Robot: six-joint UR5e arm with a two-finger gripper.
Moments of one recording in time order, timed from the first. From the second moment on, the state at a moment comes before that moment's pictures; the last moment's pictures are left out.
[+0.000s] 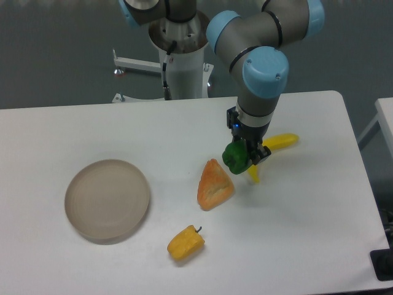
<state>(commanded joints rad) 2.30 -1.94 -1.37 -1.41 1.57 1.52</state>
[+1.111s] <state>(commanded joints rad) 1.98 -1.93 -1.43 -1.41 1.46 1.24</state>
